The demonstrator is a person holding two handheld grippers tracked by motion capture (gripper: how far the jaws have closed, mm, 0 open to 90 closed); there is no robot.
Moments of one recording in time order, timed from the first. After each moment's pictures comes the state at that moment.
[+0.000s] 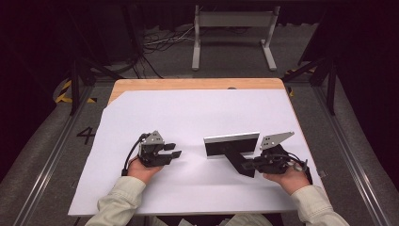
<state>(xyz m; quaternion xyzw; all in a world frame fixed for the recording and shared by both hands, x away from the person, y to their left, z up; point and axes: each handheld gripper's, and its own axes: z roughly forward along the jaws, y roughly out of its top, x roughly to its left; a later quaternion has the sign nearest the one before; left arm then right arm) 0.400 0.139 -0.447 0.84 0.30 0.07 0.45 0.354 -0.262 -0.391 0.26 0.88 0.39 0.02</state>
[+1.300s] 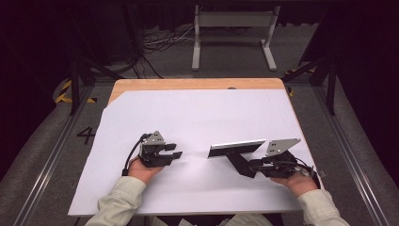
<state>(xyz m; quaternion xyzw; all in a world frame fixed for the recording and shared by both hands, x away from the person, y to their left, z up) 0.398 0.136 -0.446 0.85 0.29 0.07 0.45 0.344 -0.281 -0.398 0.23 0.89 0.37 0.08</state>
